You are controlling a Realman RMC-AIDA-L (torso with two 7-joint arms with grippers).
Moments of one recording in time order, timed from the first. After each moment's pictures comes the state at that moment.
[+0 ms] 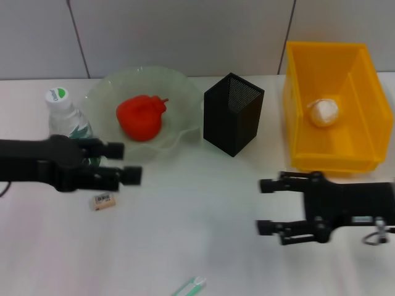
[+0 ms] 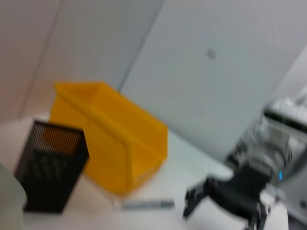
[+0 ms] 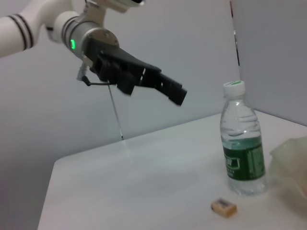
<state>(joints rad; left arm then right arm) -0.39 -2.06 0.79 1.28 1.87 1.87 -2.09 0.48 1.98 -1.11 -0.58 -1.65 -1.59 1.25</state>
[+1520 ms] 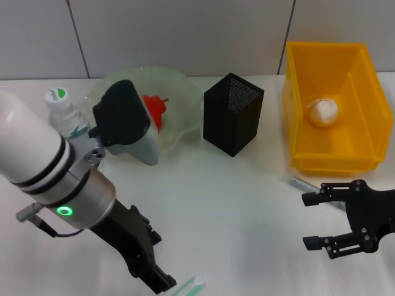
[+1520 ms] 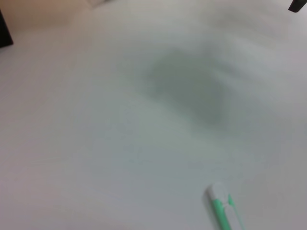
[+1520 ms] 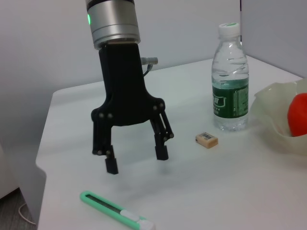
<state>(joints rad) -0.58 -2.08 1.53 1.38 2.41 1.70 -2.33 0.50 1.94 -0.86 -0.66 -2.01 -1.70 1.23</state>
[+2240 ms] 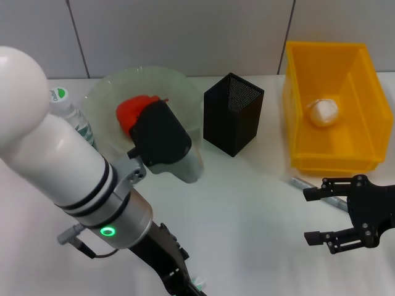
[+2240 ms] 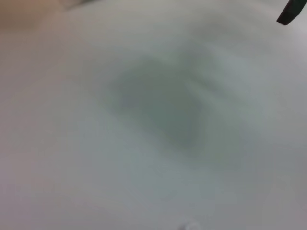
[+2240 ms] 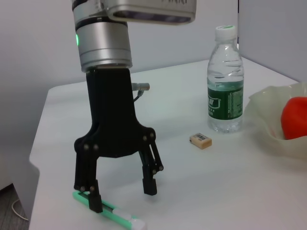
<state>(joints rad) -0.59 -2.08 1.74 1.34 2.34 1.54 -2.51 0.50 1.94 -0.86 -0.67 -2.01 -1.69 1.22</state>
